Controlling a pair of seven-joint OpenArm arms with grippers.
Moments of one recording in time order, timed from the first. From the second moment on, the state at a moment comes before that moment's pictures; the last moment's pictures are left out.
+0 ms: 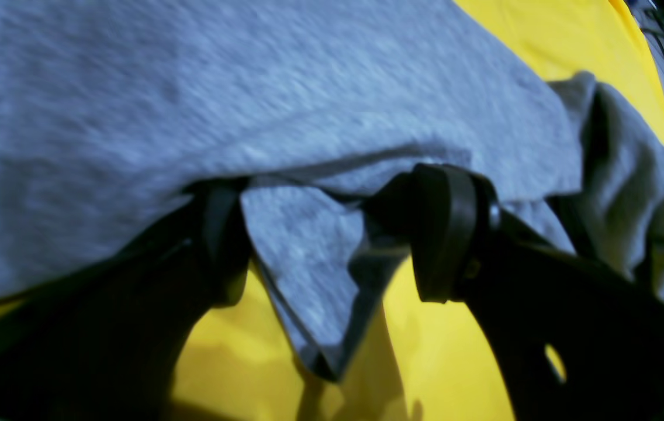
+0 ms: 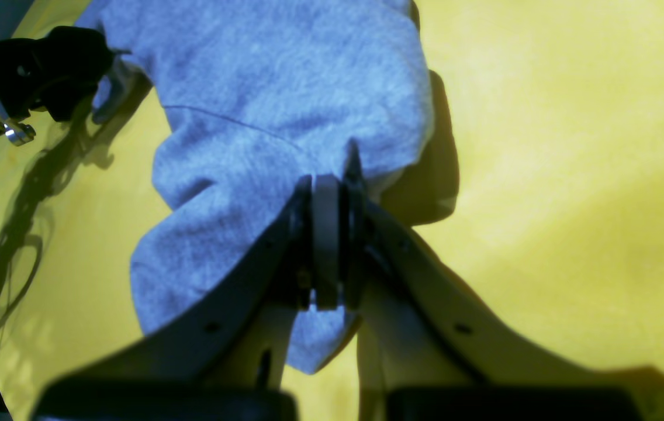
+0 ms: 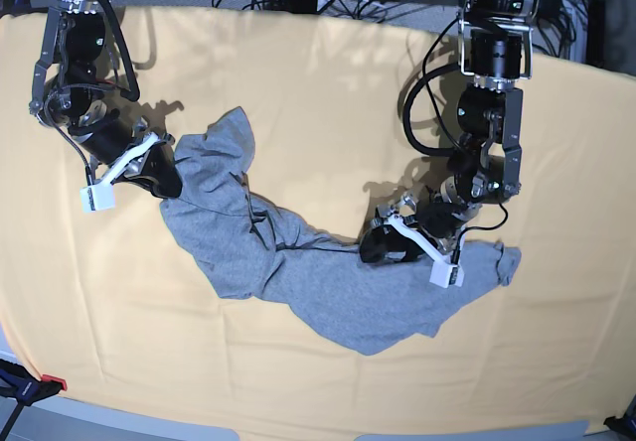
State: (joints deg) left arm -12.3 -9.2 3.9 72.6 -39.4 -15.7 38.3; right arm -6.4 15.4 17.0 88.5 46.7 40.1 -44.6
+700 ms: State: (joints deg) left arm -10.9 -8.5 -6.2 76.1 -38.7 -17.9 45.8; right arm -6.4 15.4 17.0 88.5 43.9 40.1 -44.6
